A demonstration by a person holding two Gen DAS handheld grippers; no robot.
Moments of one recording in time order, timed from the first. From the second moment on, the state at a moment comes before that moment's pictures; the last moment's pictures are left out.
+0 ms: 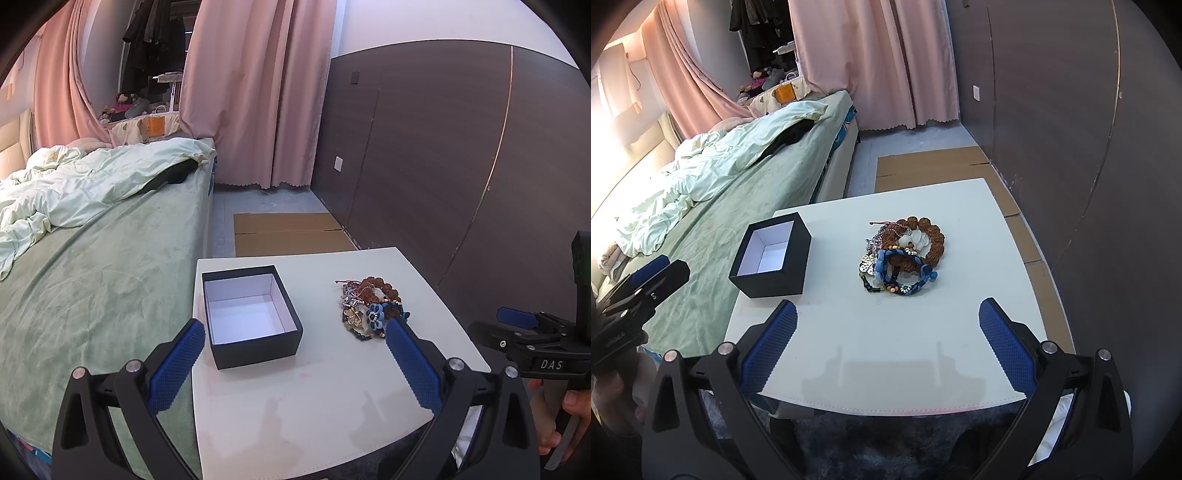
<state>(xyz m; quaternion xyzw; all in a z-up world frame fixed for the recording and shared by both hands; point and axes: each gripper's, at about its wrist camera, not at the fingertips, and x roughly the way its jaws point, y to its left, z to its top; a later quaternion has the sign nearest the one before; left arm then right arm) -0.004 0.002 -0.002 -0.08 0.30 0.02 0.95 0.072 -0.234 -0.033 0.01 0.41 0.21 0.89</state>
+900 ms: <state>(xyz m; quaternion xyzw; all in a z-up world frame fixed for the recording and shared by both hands) -0.004 -0.003 0.001 -0.09 0.29 0.02 0.95 0.072 -0.238 -0.027 0.01 0.40 0.21 0.89</state>
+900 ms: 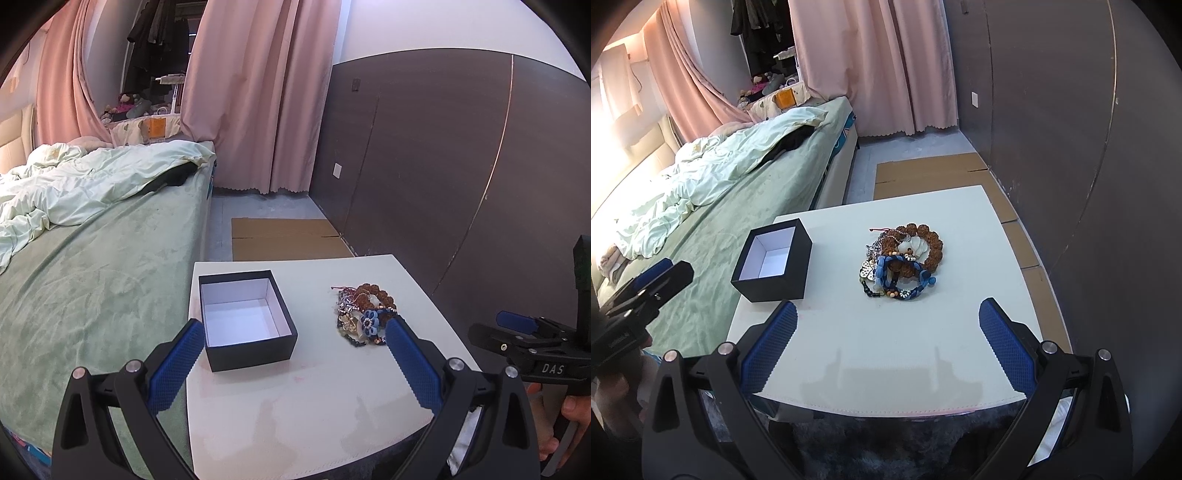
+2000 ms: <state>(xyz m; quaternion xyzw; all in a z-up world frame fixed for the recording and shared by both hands) 0.001 -0.010 -0.002 -0.08 0.30 0.01 0.95 0.066 -0.246 -0.024 0.02 0.39 0.20 0.90</state>
